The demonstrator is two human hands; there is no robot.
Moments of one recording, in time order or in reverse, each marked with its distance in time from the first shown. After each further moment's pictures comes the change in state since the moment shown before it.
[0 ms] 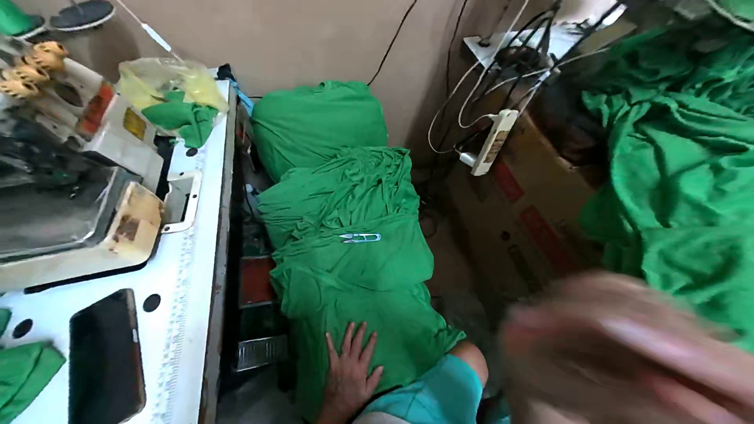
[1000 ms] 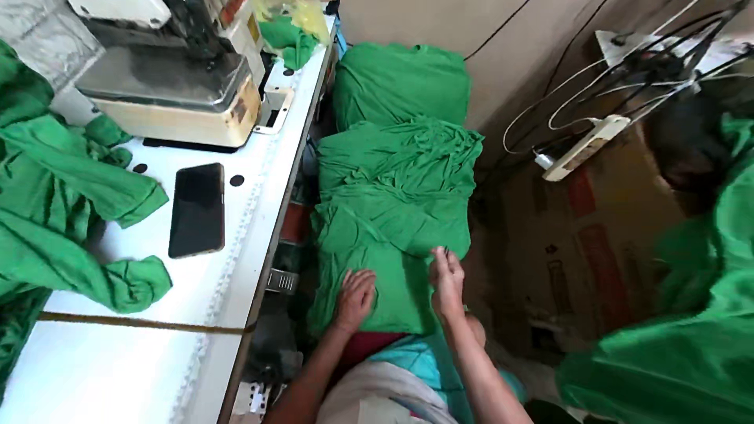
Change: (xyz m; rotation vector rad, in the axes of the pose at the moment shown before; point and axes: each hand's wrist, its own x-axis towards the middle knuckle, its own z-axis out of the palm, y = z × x) left_hand 0.000 -0.002 -0.008 -0.493 0.293 -0.304; right_hand -0.171 0.105 0.103 0.224 0.040 1.137
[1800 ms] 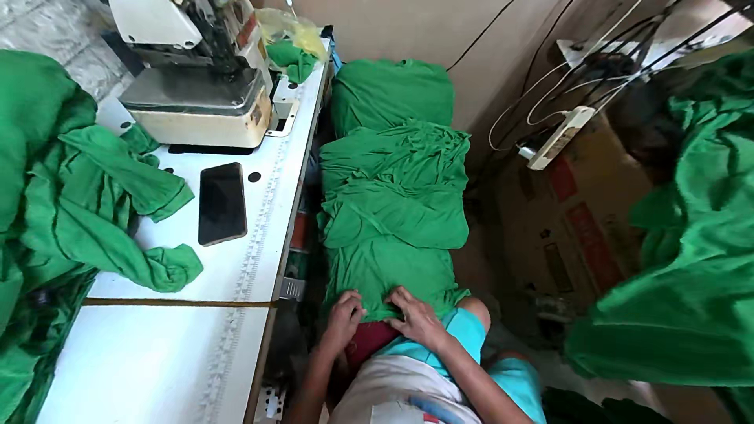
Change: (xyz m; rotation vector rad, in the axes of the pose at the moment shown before) left_hand -0.048 0.023 -0.084 -0.151 -0.405 -0.300; right_hand -0.090 0.040 -0.005 -0.866 -0.768 -0.387
